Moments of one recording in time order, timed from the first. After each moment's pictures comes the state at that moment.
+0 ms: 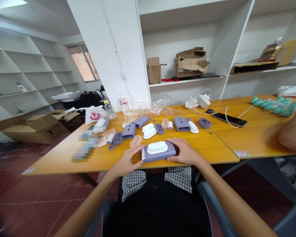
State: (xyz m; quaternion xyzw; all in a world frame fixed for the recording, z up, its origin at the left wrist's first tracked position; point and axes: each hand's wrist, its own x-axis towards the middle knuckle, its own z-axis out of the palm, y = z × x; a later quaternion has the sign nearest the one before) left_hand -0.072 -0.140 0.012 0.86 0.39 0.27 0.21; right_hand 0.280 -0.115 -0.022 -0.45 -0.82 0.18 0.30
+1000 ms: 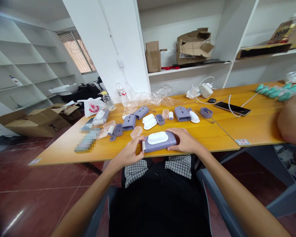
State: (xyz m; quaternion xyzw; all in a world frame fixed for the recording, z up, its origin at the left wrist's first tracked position) left_hand -0.062 -0.144 0.009 0.87 0.39 0.24 0.18; right_hand 0.280 -0.117 -0.016 -0.45 -0.83 0.16 0.28
